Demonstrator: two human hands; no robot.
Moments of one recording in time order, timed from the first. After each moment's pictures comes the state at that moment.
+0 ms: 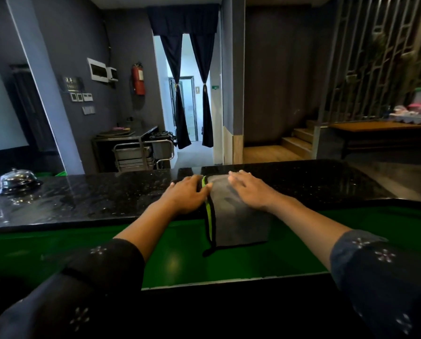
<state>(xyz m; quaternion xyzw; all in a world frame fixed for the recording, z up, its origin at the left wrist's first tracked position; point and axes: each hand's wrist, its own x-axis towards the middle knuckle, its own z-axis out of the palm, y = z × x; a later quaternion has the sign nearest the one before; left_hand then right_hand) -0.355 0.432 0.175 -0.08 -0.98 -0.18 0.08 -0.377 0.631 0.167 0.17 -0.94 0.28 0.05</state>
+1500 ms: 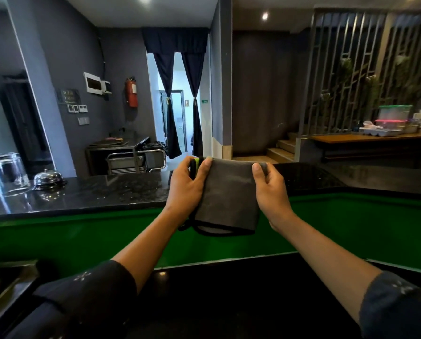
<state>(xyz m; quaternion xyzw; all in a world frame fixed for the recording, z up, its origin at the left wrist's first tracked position) -0.192 0.439 0.212 -0.17 -0.74 -0.58 0.30 -0.191 0.612 0.193 0.11 -0.69 0.65 0.29</state>
